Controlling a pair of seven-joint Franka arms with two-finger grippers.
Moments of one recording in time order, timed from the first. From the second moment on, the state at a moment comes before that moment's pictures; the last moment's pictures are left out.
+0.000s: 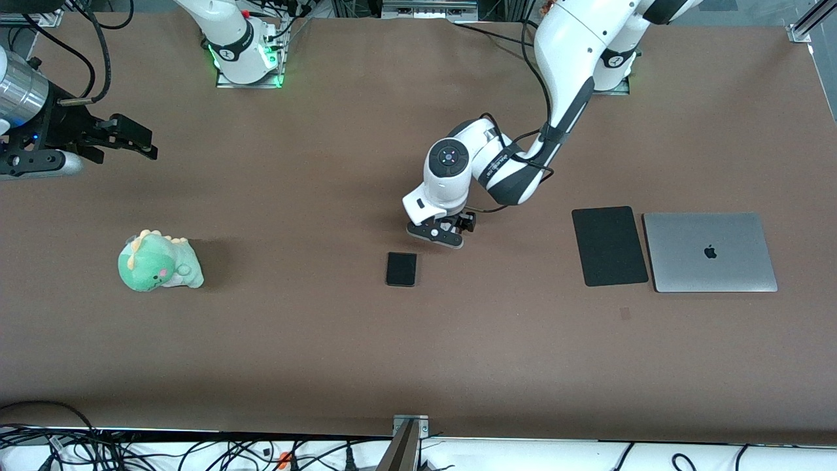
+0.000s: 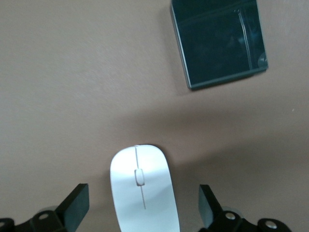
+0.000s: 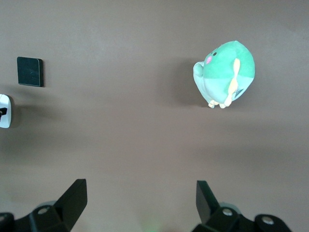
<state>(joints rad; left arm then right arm) -0.55 0.73 -0.22 -1.59 0.19 2.28 -0.55 0.03 0.03 0.04 -1.58 0.08 1.54 0.02</state>
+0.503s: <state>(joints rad) -0.59 0.78 -0.22 -1.59 0.27 2.28 -0.60 0.03 0.03 0.04 -1.60 0.08 1.55 0.02</state>
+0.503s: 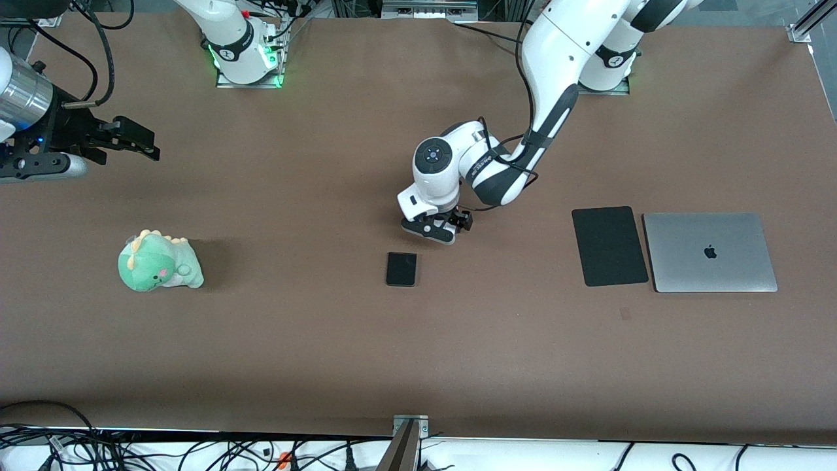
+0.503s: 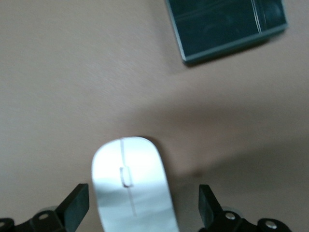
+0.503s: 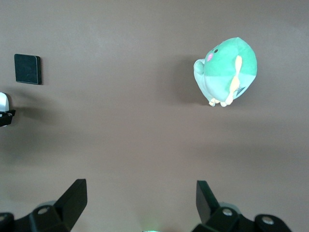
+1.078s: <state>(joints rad) -0.58 0.78 -0.22 -1.57 0.26 2.25 -0.61 0.06 0.06 0.05 -1.69 0.08 1.69 0.02</state>
